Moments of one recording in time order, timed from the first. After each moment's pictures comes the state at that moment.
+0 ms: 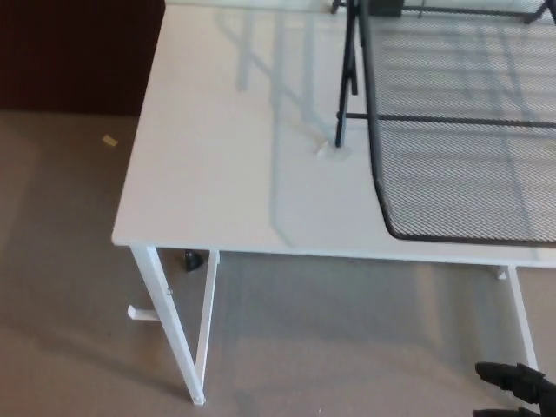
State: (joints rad) left_arm 0.21 0.48 0.49 0.88 -0.32 -0.21 -0.50; right_arm 0.02 -0.28 -0.04 0.90 -0.07 -0.37 0.05
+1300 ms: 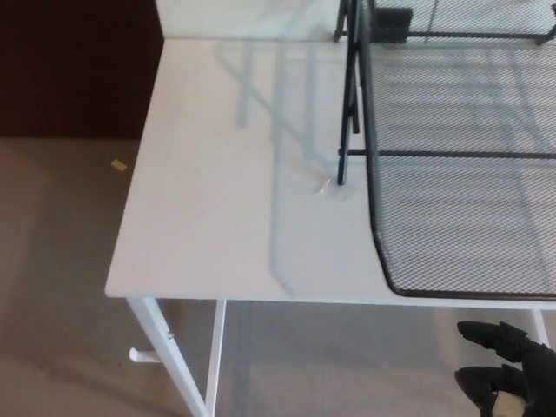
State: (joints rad) left_arm 0.18 0.50 0.49 0.84 -0.33 -0.18 -0.46; right_arm 0.03 -0.26 -0.02 0.66 -0.08 -0.26 0.05
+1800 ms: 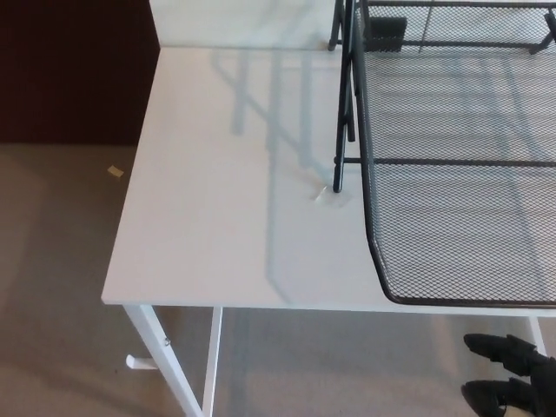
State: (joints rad) left_arm 0.19 0.50 0.49 0.84 -0.33 -0.18 -0.46; right_arm 0.13 -0.27 -0.02 0.48 -0.08 -0.17 0.07
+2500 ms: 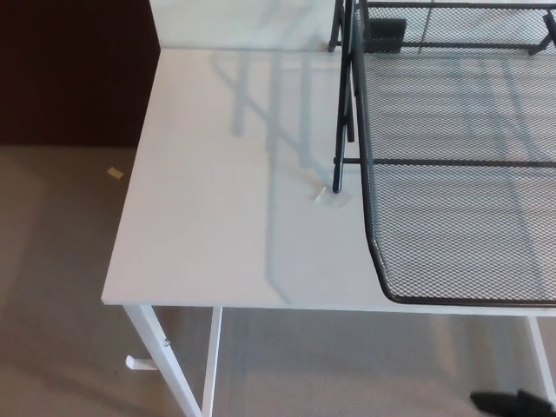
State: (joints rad) left_arm 0.20 0.50 0.50 0.85 -0.34 -0.16 -0.46; right_arm 0.63 -0.37 0.04 -0.09 -0.15 -0.15 0.09
